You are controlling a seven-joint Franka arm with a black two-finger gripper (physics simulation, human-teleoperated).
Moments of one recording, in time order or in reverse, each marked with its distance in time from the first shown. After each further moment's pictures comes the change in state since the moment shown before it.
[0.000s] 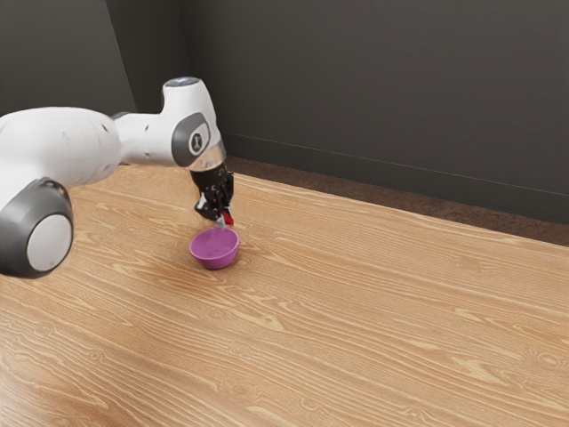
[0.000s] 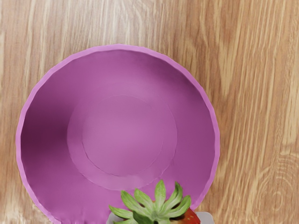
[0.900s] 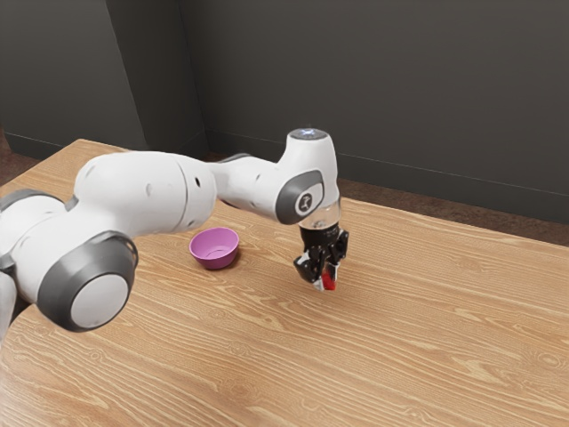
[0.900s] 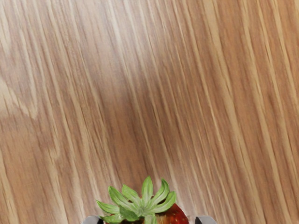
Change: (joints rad) arm -0.287 0.165 -0.064 0.100 -0.002 0.001 0.005
